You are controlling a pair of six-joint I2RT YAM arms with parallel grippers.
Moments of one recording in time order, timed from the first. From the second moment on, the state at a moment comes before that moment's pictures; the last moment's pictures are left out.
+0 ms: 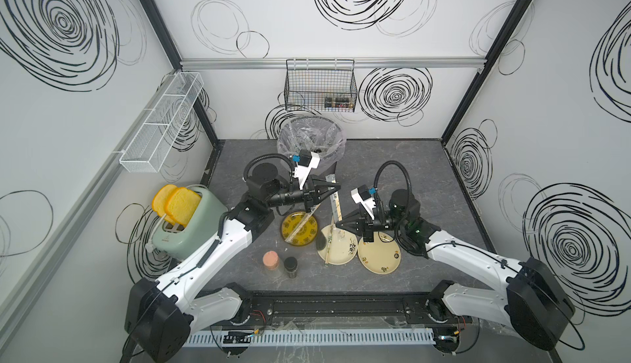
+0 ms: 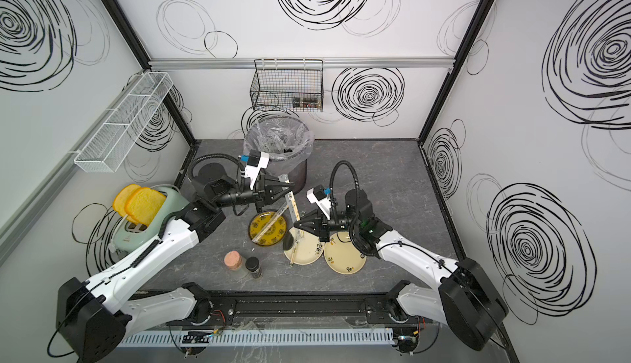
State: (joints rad) left arm -0.51 1.14 0.90 0.26 0.87 -0.34; right arm 0.67 1.18 0.59 0.42 -0.90 0.33
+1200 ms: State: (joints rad) left arm -0.55 1.12 0.76 0.32 0.87 -0.42; right arm 0.70 1.18 0.66 0.45 -0.83 0.35
